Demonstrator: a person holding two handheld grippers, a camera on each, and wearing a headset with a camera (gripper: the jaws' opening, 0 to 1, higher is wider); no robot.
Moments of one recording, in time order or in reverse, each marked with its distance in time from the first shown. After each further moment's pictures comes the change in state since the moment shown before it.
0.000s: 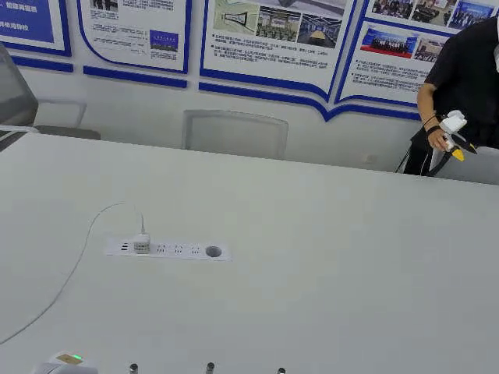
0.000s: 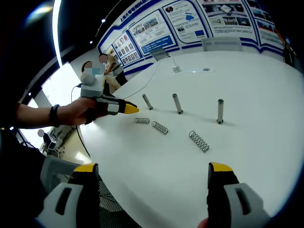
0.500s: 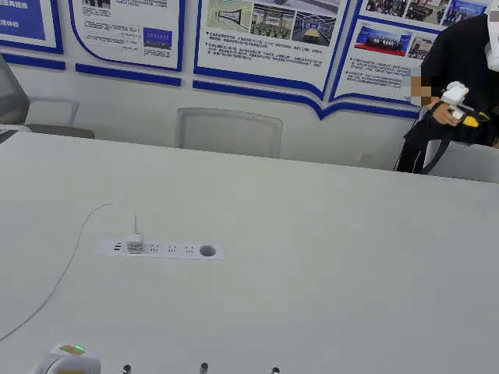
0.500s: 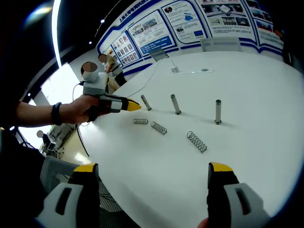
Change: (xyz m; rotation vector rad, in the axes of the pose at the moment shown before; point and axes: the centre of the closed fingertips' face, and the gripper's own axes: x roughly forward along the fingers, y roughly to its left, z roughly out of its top) left arm 0.010 0.003 0.012 0.013 -0.004 0.009; right arm -0.002 -0.003 0.001 0.004 -0.006 -0.007
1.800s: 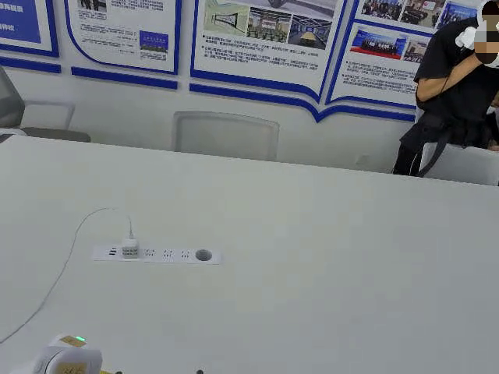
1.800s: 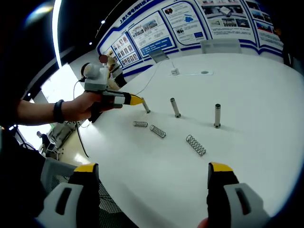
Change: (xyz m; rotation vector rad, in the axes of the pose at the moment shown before) left arm 0.002 0.001 0.031 0.051 -0.052 0.024; right arm -0.001 -0.001 0.007 -0.004 -0.011 -0.004
